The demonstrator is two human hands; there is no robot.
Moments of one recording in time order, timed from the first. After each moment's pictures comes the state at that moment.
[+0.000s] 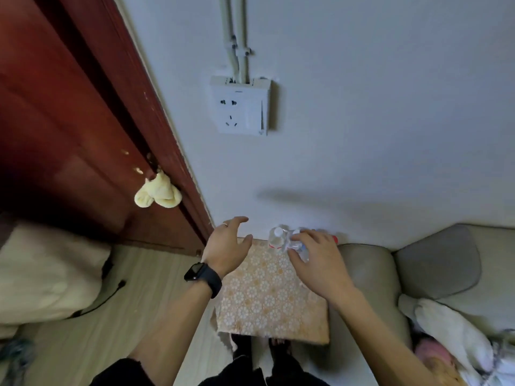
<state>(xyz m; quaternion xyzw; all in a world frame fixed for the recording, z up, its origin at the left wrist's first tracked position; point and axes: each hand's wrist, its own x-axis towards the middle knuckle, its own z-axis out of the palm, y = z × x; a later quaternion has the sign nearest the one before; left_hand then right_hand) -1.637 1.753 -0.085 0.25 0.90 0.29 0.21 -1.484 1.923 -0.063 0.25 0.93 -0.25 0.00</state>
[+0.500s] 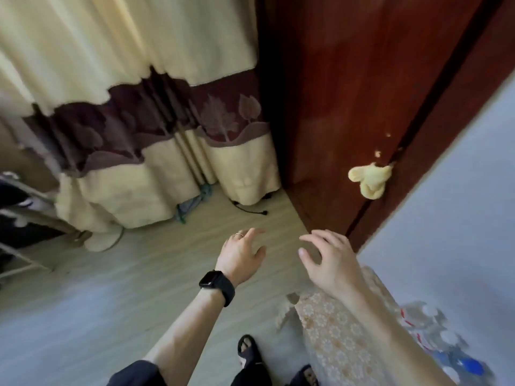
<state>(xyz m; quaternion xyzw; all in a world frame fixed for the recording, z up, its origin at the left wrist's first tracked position) -1.475 1.523 -0.063 -0.20 0.94 0.28 0.04 -1.548 1.738 -0.050 -0.26 0.92 -0.29 0.06</state>
